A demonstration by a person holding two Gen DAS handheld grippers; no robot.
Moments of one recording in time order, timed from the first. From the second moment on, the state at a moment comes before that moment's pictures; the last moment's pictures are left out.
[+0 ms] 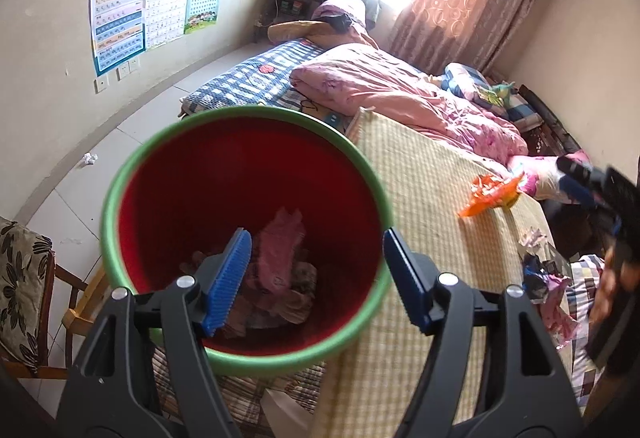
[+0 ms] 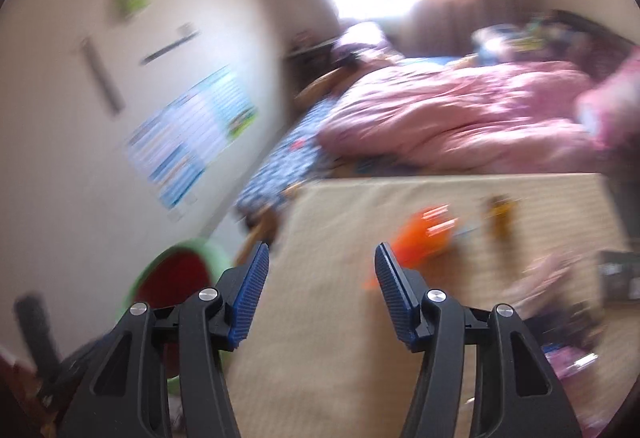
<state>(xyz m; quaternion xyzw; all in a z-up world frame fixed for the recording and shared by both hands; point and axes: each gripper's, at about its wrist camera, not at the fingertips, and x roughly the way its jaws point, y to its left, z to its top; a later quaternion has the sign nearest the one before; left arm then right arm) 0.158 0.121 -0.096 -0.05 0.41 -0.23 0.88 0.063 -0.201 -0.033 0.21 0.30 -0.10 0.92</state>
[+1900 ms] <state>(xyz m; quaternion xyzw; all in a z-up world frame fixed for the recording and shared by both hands) 0.155 -0.114 -0.132 0.04 0.46 -0.35 0.82 0.039 -0.295 -0.048 0.25 0.34 0.00 0.91</state>
